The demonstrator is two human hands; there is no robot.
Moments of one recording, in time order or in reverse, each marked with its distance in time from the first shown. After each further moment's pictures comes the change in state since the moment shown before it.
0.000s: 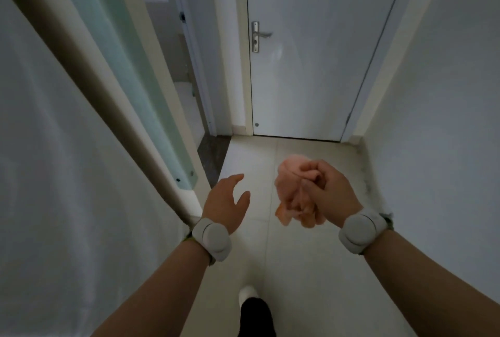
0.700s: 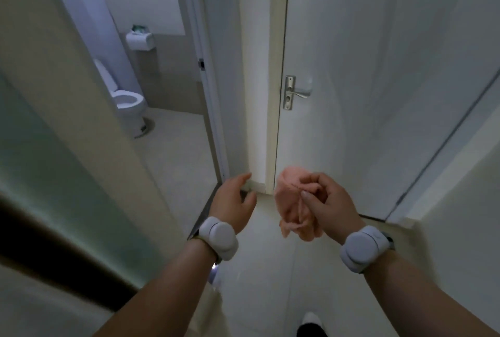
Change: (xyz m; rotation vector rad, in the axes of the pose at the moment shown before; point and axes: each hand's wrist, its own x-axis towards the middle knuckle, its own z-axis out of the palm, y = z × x) left_hand 0.458 -0.027 -0.031 -0.038 0.176 -0.084; right_hand 0.473 -0.006 0.045 0.038 -0.107 -0.195
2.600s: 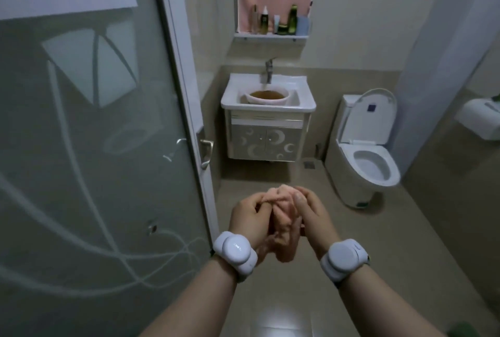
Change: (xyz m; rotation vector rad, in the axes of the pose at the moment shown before) left_hand 0.590 -0.441 -0.355 -0.430 1.124 -0.756; right_hand 0.742 -0.197 0.708 0.461 -1.262 -0.068
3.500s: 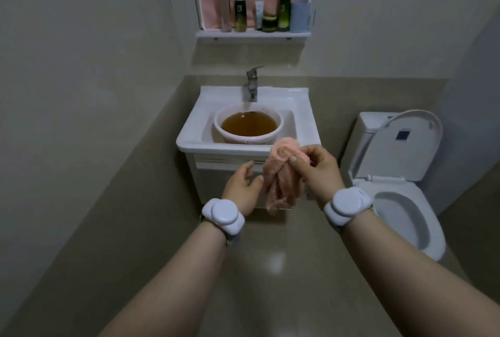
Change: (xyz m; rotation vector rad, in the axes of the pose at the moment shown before) left_hand 0.581 0.011 0.133 0.185 -0.041 -0.097; right_hand 0.593 -0.060 -0.113 -0.161 0.083 -0.166
